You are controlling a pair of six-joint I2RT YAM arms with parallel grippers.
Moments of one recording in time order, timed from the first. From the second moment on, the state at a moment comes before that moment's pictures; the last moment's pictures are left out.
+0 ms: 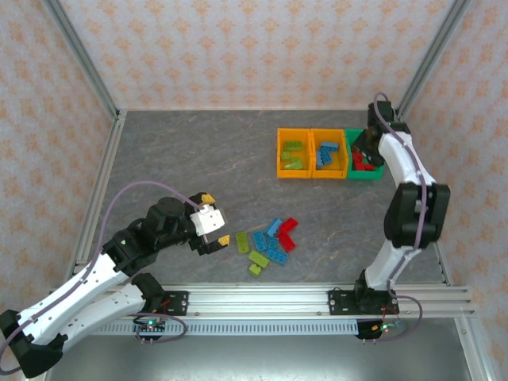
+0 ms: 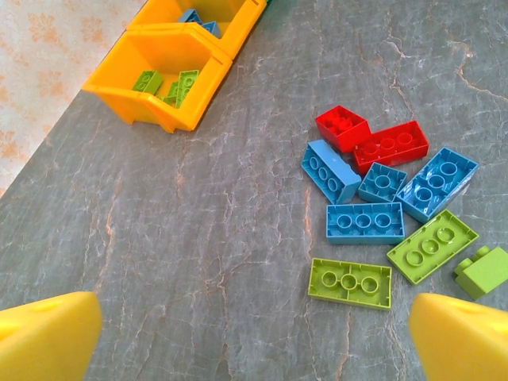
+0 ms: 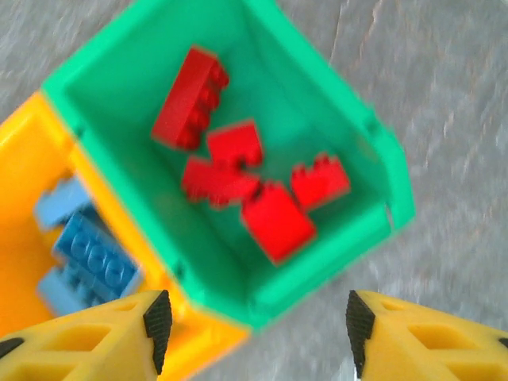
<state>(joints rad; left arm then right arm) -0.71 0.69 0.69 -0.57 0.10 0.48 -0.04 1.72 1.47 -0.84 0.12 0.61</state>
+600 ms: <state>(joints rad) -0.71 0.92 0.76 -0.49 0.00 0.20 0.65 1.24 0.89 -0.85 -0.12 0.94</state>
